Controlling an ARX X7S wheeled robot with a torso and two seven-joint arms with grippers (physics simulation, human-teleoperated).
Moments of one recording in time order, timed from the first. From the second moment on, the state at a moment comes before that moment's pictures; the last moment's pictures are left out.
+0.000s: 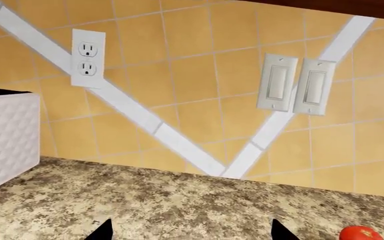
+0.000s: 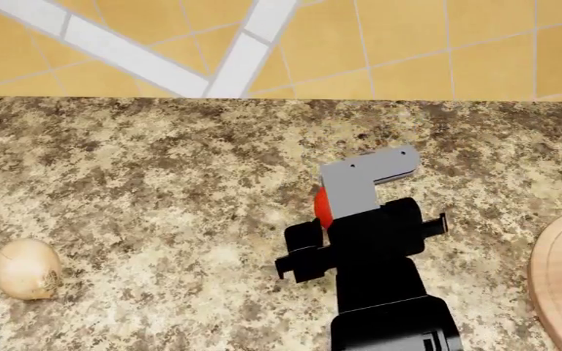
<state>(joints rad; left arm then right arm) -0.81 -1.25 1.44 0.84 -0.83 0.38 -1.27 0.84 0.05 -0.23 0.39 -0.04 0.82 -0.07</state>
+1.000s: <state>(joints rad) -0.66 -1.03 1.50 0.58 -0.87 0.40 -1.23 0.57 0.23 0.00 -0.99 0.44 1.54 0.18</state>
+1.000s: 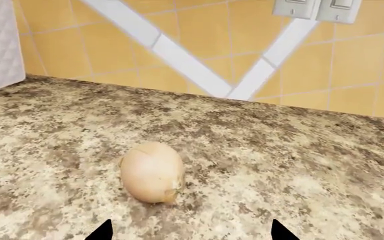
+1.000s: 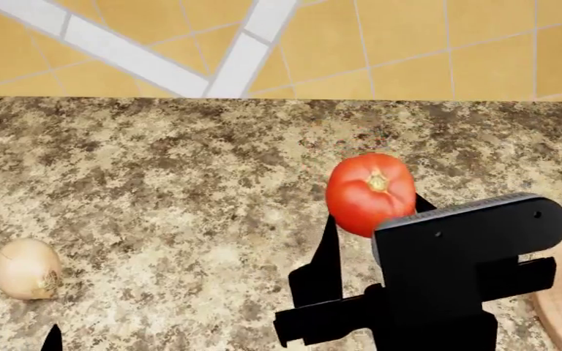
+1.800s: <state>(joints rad) -0.81 -0.88 1.42 0.25 -1.11 0.31 -1.08 0.55 0.35 0.20 -1.02 1.23 1.53 0.75</state>
